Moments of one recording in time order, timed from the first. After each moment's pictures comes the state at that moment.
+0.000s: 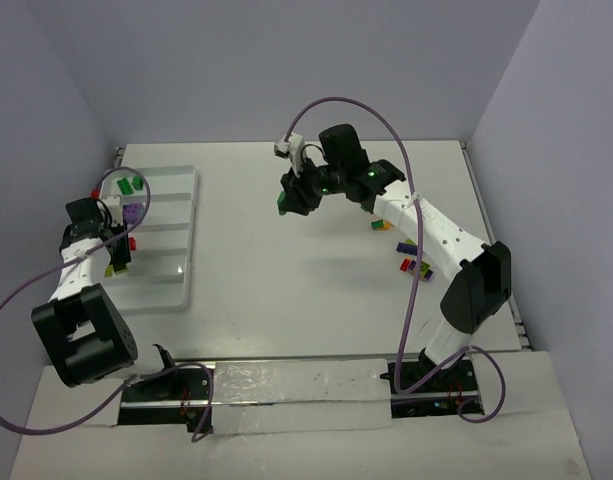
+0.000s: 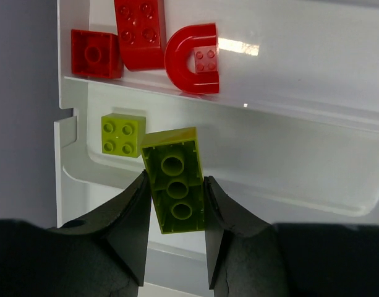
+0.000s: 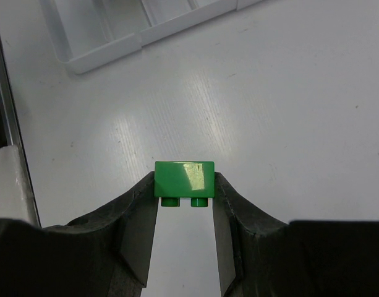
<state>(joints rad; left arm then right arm) 0.40 1.38 0.90 -0.46 -0.02 0.27 0.61 1.67 1.62 -0.55 -0.55 -0.30</state>
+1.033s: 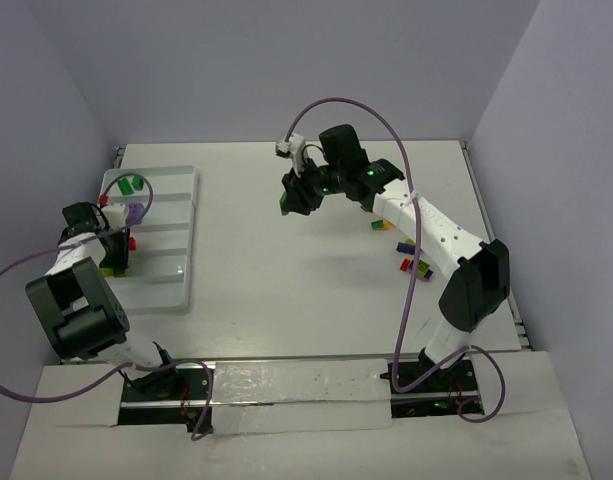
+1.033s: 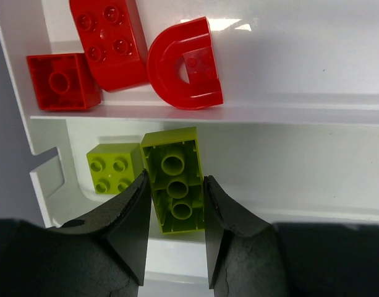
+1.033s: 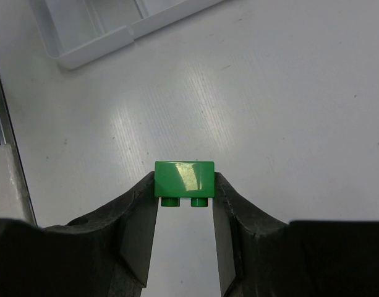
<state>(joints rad) 0.47 1.54 0.91 -0.40 0.09 0.46 0.60 1.69 1.62 -0.56 -0.53 -0.30</state>
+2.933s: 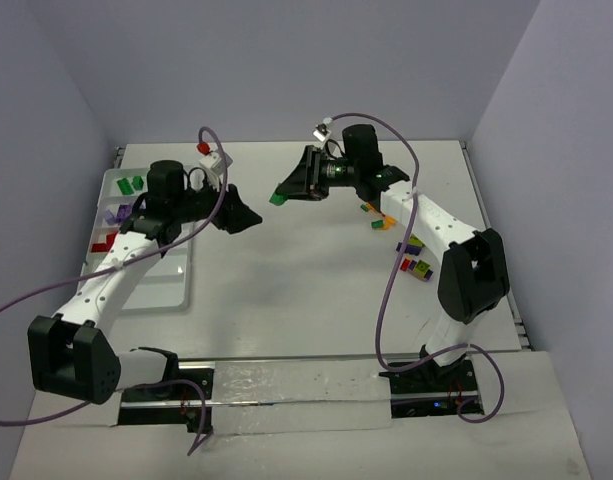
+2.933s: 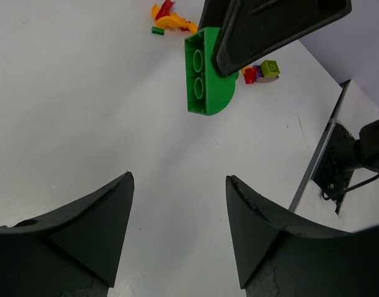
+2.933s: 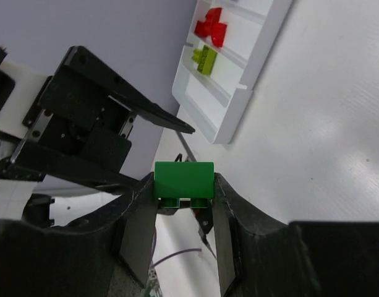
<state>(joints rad) -0.26 1.27 1.03 -0.22 0.77 -0.10 0.46 1.73 1.45 -0.14 -0.80 0.82</state>
